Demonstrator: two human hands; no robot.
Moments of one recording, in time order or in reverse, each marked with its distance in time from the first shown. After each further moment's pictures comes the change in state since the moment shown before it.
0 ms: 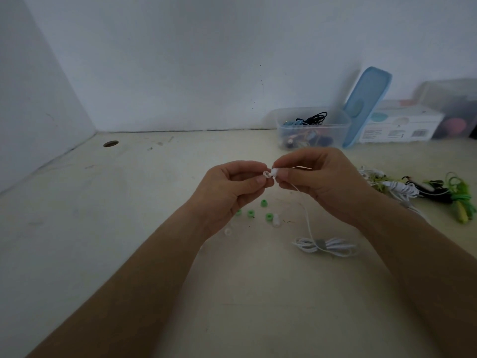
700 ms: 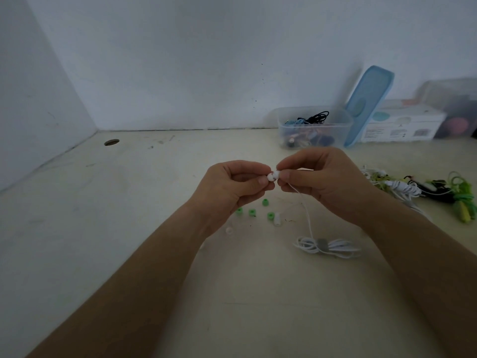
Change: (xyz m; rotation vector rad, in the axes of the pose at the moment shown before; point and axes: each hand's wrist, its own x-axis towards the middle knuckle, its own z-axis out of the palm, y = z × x) left_hand -0.002 0.002 -0.001 0.114 -0.007 0.014; right_hand -0.002 -0.001 -0.003 -0.035 -0.046 0.007
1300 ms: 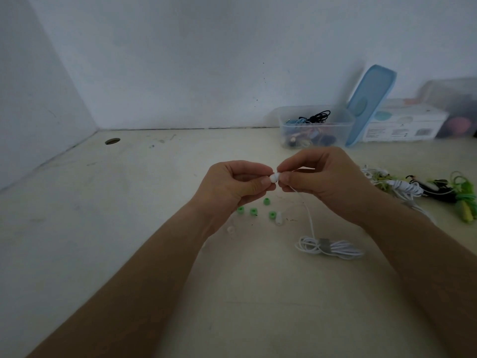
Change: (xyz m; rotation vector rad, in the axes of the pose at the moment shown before) left_hand 0.000 0.000 0.000 0.053 0.017 0.003; right_hand -0.001 -0.001 0.003 -0.085 0.001 -0.056
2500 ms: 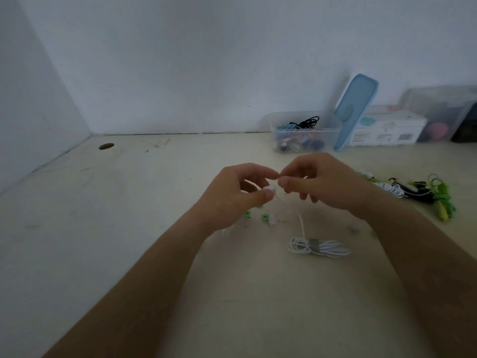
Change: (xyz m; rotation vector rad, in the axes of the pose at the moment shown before) left_hand -0.002 0.003 0.005 0.657 -0.081 0.262; right_hand -0.001 -0.013 -0.018 -0.550 -0.062 0.136
